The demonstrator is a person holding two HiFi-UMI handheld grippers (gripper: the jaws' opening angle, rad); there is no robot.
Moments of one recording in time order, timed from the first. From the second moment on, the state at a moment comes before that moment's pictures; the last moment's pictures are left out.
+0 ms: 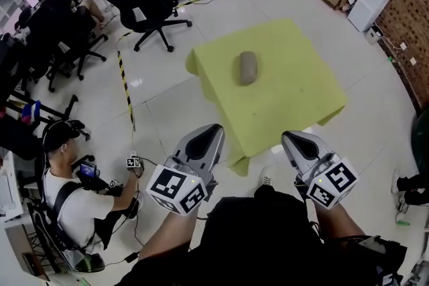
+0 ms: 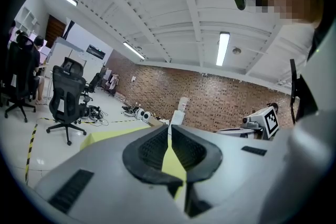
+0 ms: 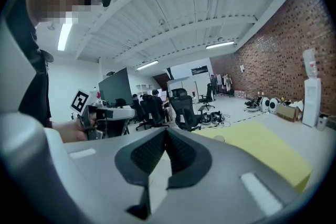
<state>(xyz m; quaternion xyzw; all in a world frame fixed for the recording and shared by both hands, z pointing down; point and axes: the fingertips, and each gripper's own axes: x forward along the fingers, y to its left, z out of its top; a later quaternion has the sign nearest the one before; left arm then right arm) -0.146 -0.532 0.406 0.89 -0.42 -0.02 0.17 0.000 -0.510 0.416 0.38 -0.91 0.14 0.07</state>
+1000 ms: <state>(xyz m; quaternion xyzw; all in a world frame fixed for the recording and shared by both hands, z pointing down) -0.016 -0.624 0.408 0.86 -0.49 0.02 0.15 0.127 -0.619 0.419 0.31 -0.94 0.15 0.03</state>
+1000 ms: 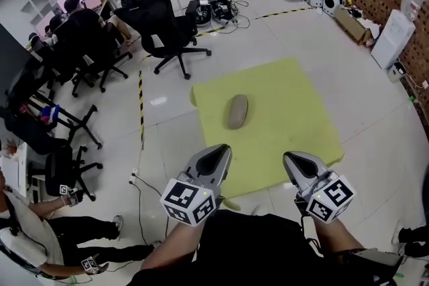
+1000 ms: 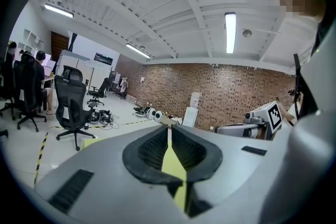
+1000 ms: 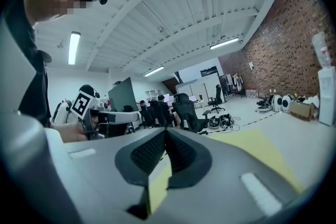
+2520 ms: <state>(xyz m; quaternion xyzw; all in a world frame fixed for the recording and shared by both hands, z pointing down) -0.041 -0.848 0.672 0.83 -0.38 0.24 0.32 0.140 -0.645 0.472 0.53 -0.81 0.24 0.07</state>
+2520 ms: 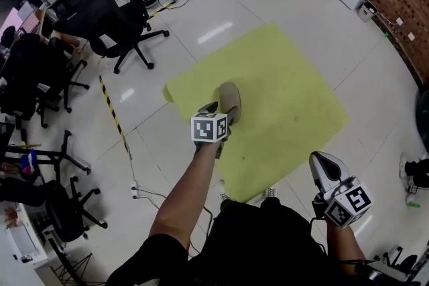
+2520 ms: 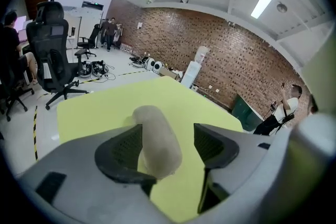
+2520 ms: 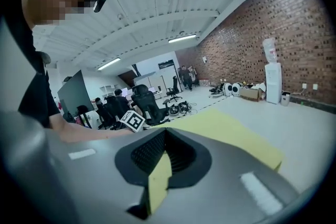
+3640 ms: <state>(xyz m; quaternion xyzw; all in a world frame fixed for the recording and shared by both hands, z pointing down) 0.006 -0.885 0.743 0.80 -0.37 0.30 0.36 0.191 -0.622 0.479 0.59 -0.76 0.25 0.08</state>
